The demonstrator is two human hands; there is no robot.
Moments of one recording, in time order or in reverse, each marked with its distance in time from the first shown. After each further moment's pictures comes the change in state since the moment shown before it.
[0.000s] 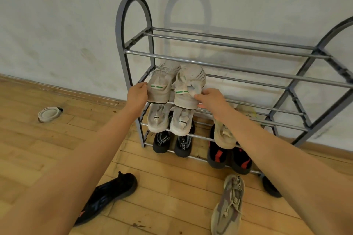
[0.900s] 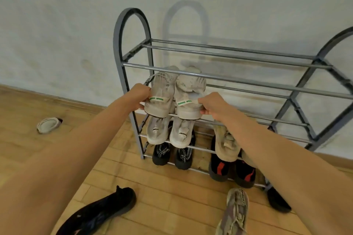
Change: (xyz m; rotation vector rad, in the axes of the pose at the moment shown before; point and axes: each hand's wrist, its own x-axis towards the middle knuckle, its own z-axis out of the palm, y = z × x) left_hand 0.027 0.047 -0.003 0.140 -0.239 -0.235; right_hand 0.048 -0.008 -0.004 0.022 -0.030 0.163
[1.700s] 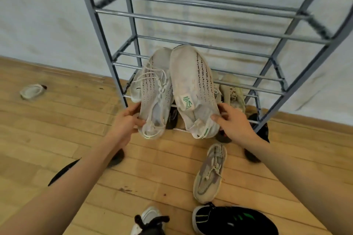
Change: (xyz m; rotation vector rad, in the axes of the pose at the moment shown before) left_hand -0.135 -0.155 0.068 -0.419 -0.154 -0.006; right_hand -0.146 0.161 -0.067 -0.321 0.003 -0.295
